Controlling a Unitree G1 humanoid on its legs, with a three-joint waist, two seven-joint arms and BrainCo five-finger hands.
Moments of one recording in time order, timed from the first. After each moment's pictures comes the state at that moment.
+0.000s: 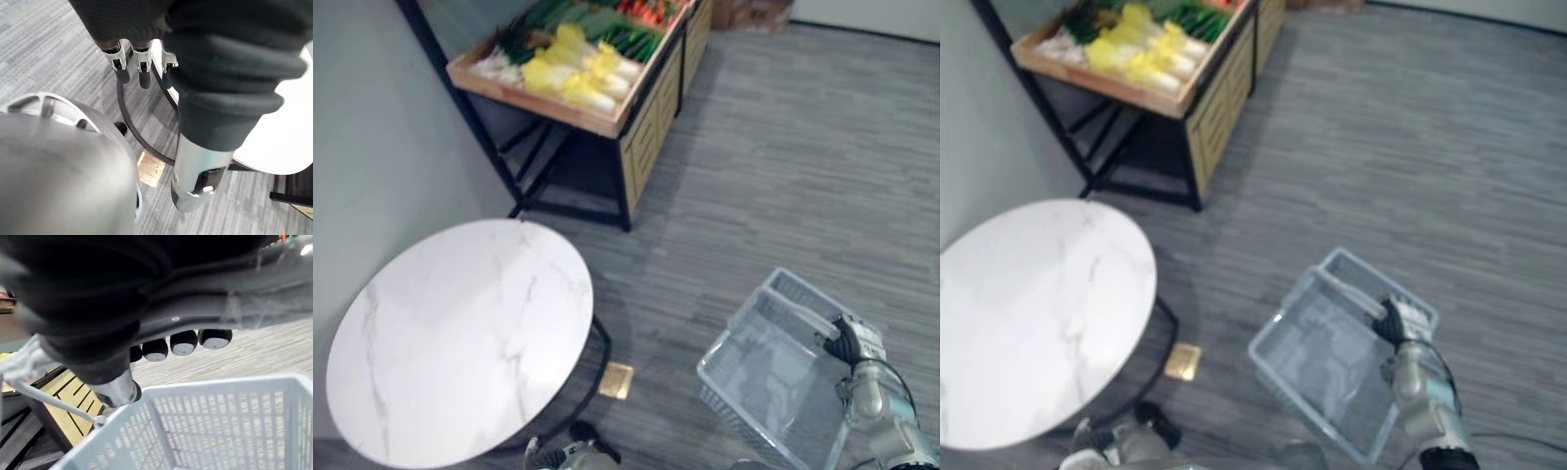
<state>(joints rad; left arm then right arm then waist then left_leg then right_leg) 0.14 0.08 0.23 0.99 -0.07 -0.11 0.24 0.12 -0.45 -0.08 0.32 -0.71 -0.09 -0.23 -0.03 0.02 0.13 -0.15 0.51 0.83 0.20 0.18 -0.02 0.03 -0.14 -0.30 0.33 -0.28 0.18</state>
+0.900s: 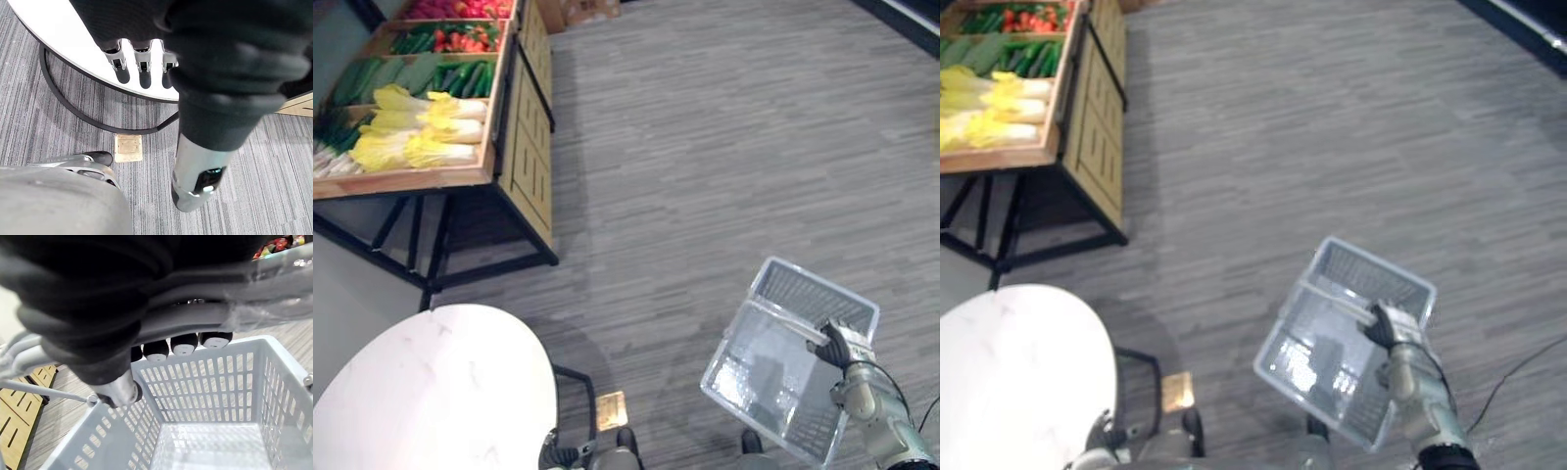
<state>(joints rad) 0.14 0.08 0.15 0.97 -0.08 -0.13 0.23 0.06 -0.45 -0.01 0.38 -0.71 -0.09 -0.24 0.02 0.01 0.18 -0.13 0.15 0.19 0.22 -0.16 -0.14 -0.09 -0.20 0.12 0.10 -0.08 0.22</state>
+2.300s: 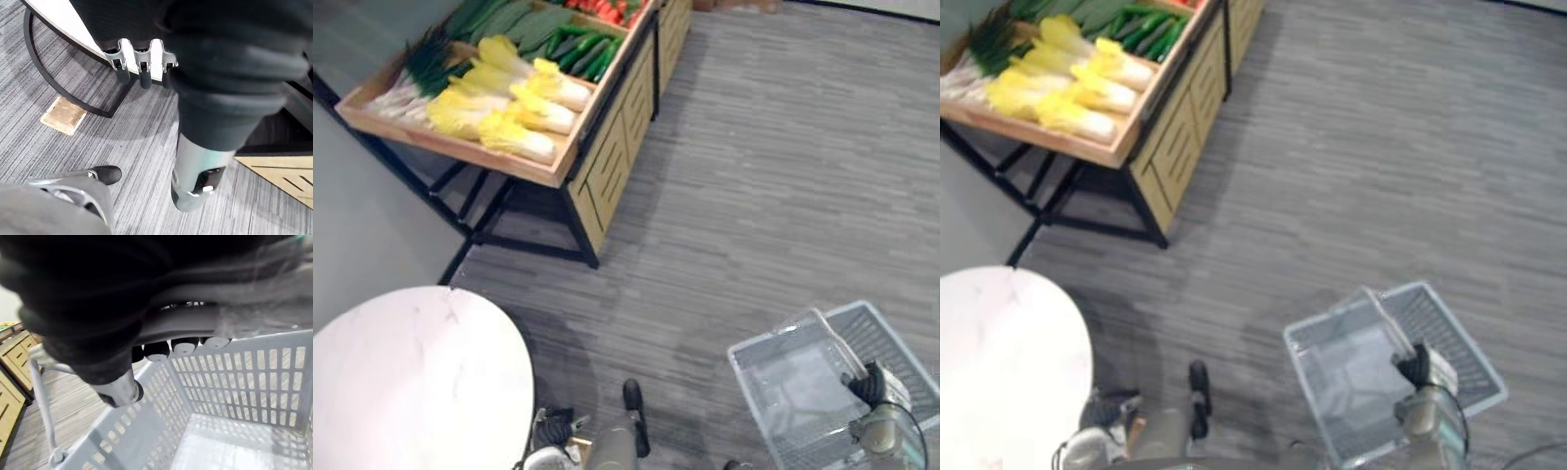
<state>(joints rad) 0.14 0.09 0.18 0.86 -0.11 -0.12 0.24 0.16 -0.30 -0.24 0.42 -0.67 -0.02 -0.28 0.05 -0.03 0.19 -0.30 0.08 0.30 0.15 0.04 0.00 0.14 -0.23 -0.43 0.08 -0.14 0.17</state>
